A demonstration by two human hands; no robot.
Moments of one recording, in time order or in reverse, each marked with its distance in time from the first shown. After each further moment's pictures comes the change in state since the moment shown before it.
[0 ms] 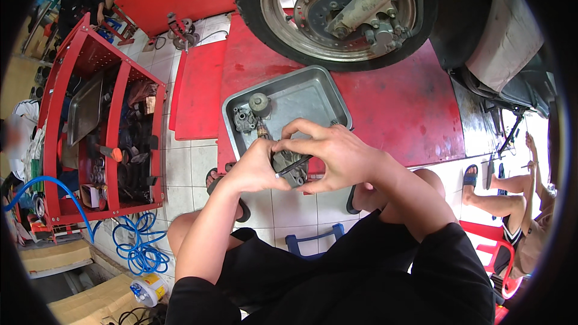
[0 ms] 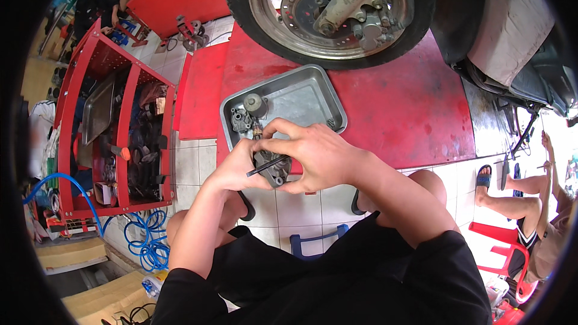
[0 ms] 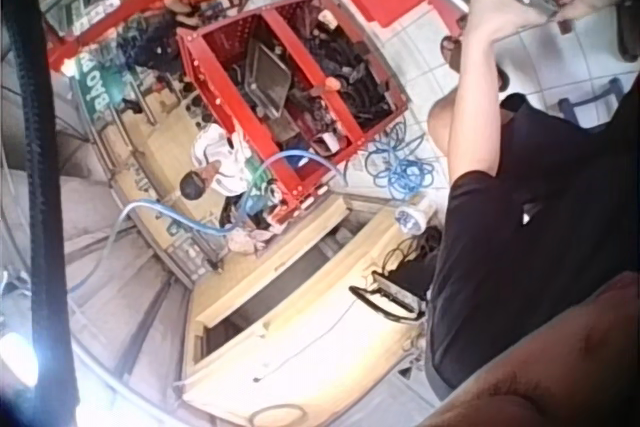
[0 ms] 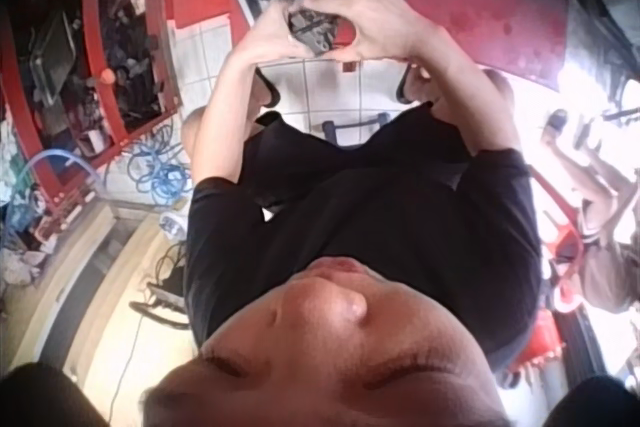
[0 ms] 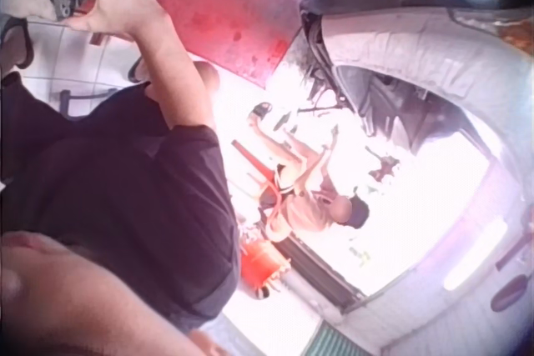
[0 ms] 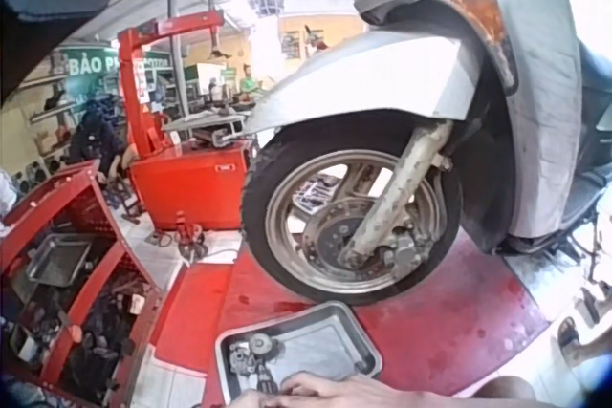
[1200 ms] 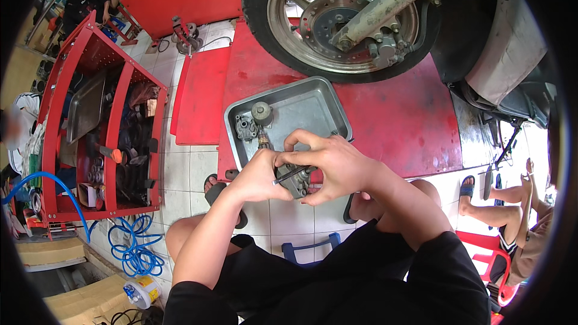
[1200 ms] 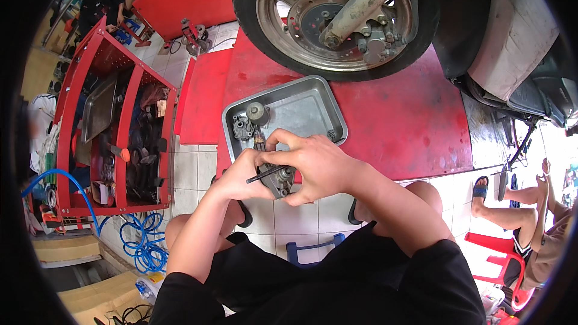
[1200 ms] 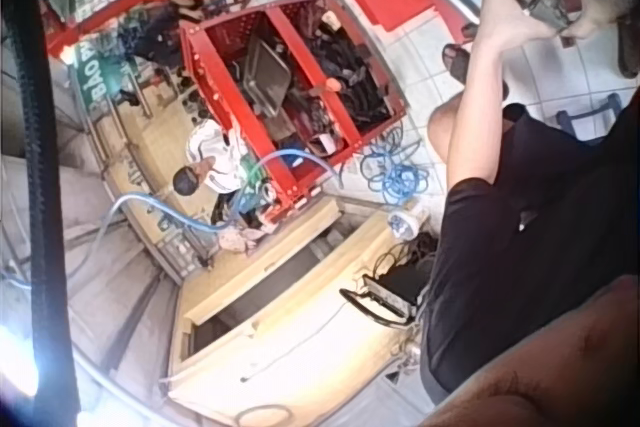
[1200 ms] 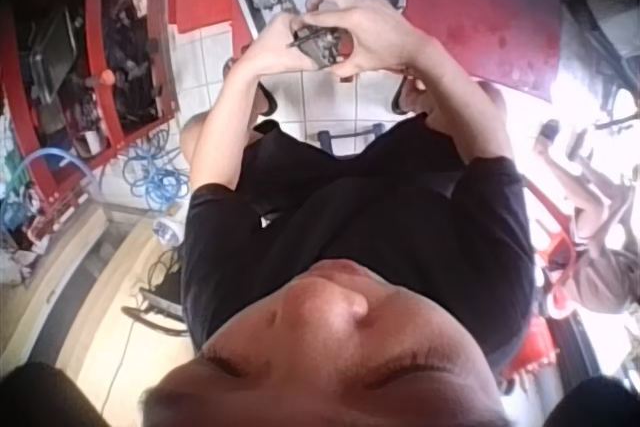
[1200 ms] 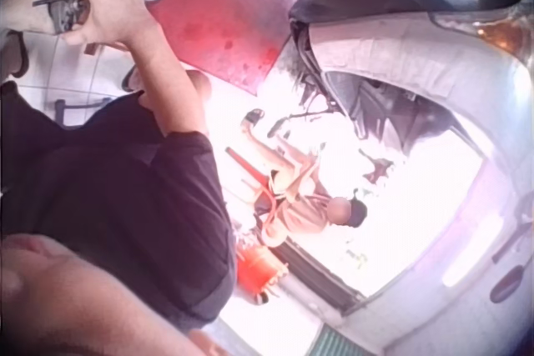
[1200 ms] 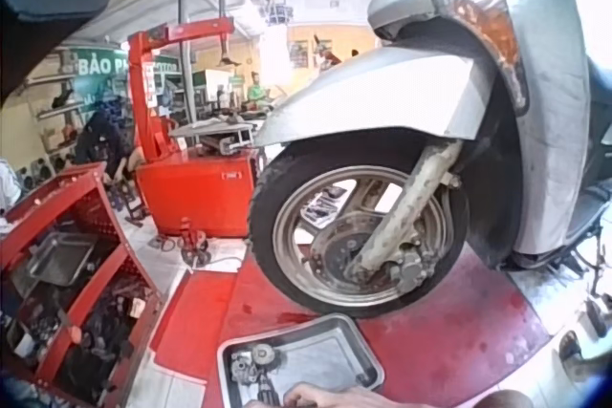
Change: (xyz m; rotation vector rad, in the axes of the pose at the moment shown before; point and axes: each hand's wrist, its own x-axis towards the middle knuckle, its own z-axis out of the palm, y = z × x) left_hand 0.000 0.000 0.003 0.091 -0.023 0.050; right_hand 0.003 0.002 0.003 -0.006 -0.057 0.030
